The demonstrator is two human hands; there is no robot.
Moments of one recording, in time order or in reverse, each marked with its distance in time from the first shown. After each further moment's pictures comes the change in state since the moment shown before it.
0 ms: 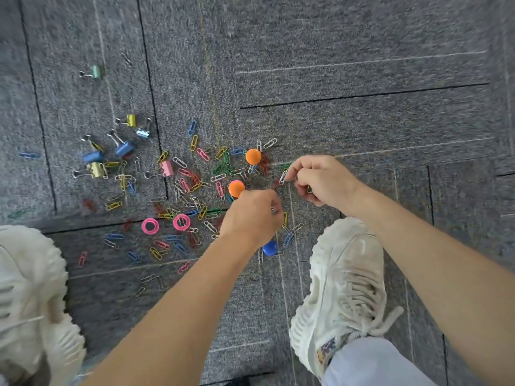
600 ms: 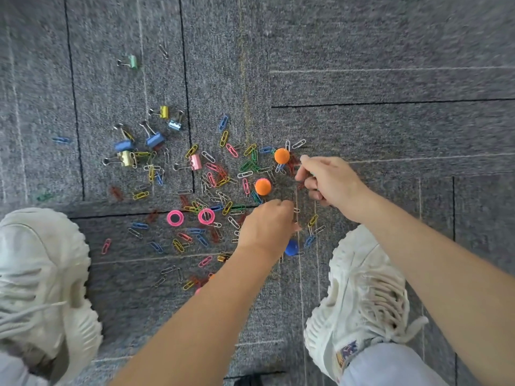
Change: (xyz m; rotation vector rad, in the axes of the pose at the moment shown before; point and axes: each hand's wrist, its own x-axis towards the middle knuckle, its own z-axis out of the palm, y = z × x) left_hand -0.014 -0.022 0.008 0.122 -0.015 0.105; right_hand 0.016 -0.011 0.034 0.105 0.057 0.073
